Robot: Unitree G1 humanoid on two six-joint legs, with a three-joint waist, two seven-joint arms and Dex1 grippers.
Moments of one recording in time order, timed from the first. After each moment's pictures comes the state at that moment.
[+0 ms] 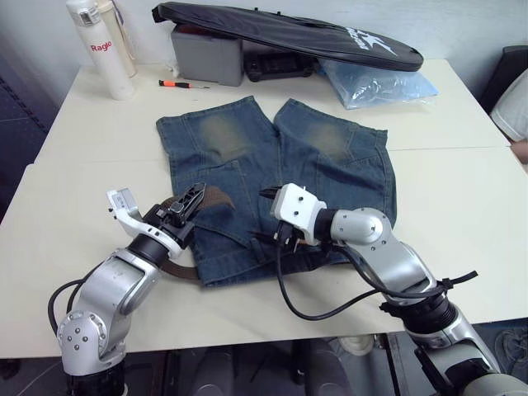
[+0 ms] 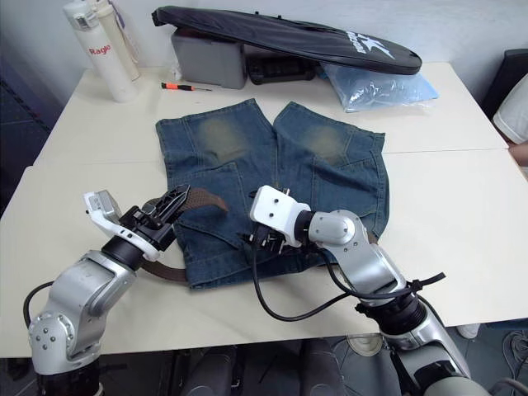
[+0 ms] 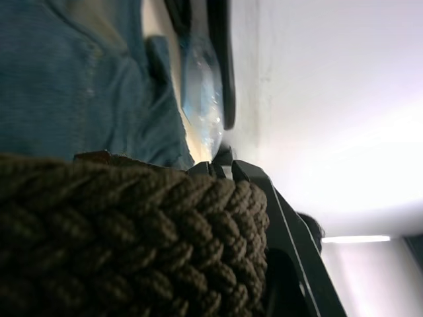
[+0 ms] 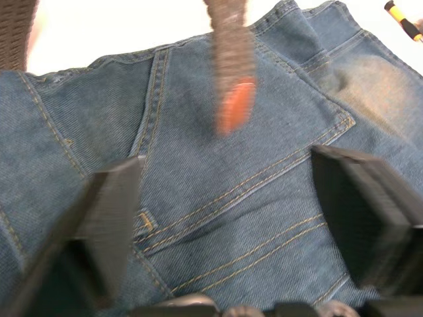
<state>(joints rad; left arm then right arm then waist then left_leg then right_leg) -0.14 0.30 0.28 -0.54 -1.97 0.59 0.60 -0.54 -0.37 0.39 -0.32 0.02 0.47 0.70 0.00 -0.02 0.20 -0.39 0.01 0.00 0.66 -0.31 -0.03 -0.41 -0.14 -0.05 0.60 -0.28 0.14</state>
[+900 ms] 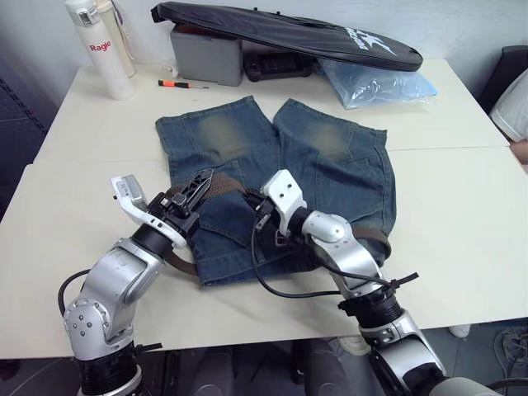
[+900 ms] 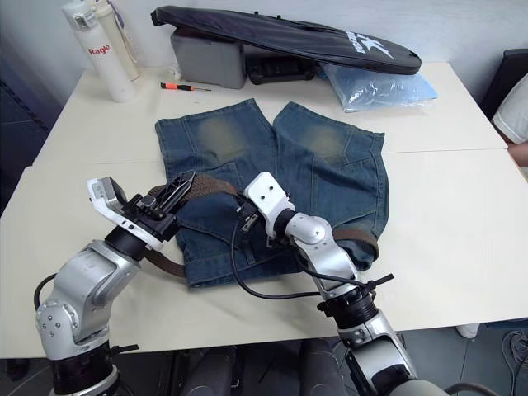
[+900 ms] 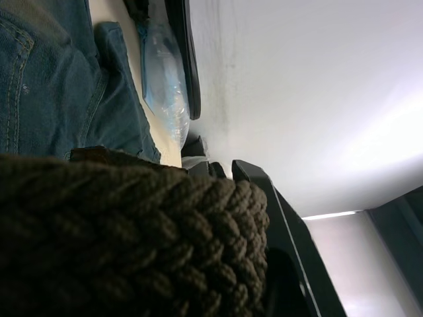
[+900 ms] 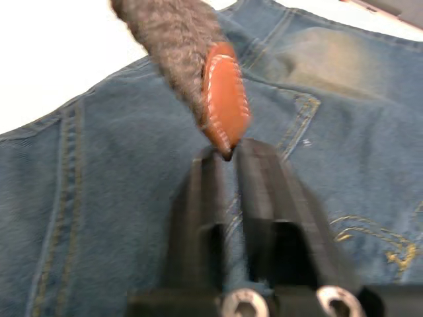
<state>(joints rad) -0.18 0.22 0.34 -0.51 -1.97 0.68 0.57 -0.55 -0.12 0.31 -0.02 0.01 0.37 0.49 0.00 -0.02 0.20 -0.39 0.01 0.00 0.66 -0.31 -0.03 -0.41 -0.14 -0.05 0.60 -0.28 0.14</state>
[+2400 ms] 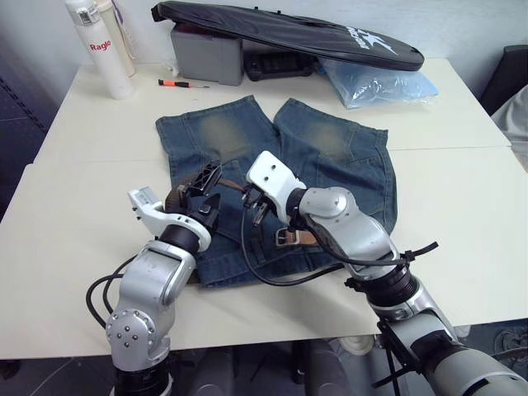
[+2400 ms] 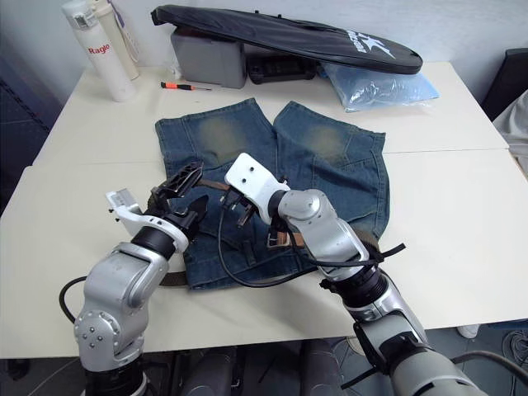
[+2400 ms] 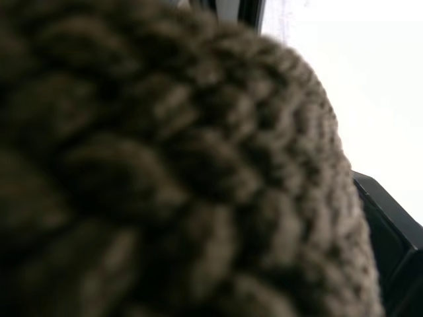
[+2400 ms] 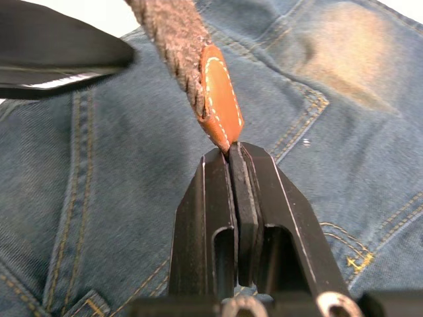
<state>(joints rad) -0.19 0.10 0.05 -0.65 -1.72 0.28 0.89 -0.77 -0.25 0.43 -0.23 -0.02 0.86 0.58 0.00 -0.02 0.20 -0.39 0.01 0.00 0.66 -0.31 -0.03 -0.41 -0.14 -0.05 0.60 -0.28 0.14</state>
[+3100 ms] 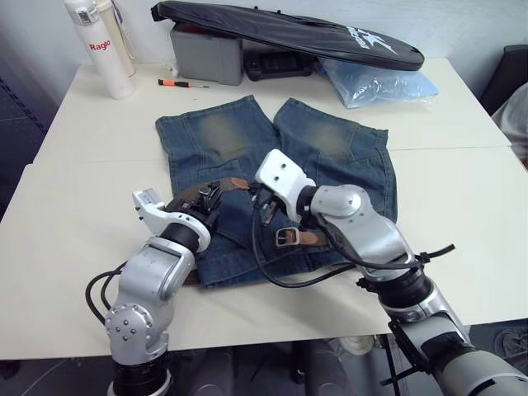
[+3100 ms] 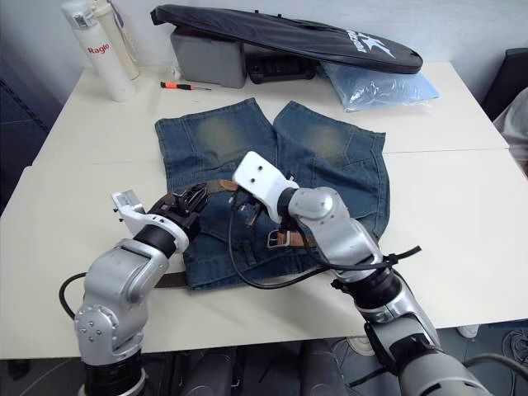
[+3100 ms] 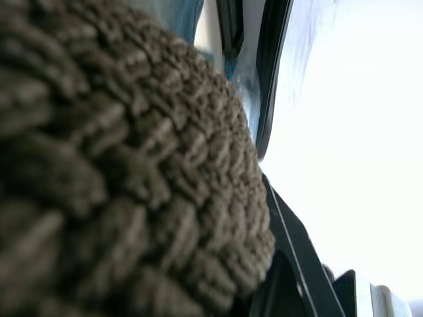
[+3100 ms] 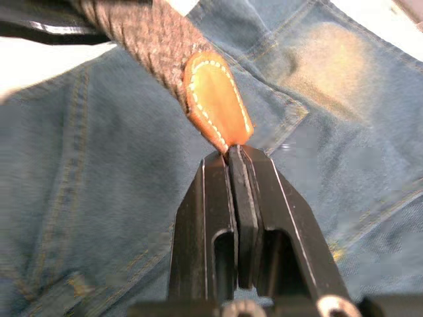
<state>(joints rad) -0.14 0.20 0.08 -0.64 -1.88 0.33 0.91 -0.71 -0.33 0.34 -0.30 0.07 0.85 0.67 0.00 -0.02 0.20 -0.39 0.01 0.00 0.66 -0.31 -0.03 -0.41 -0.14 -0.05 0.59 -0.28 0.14</state>
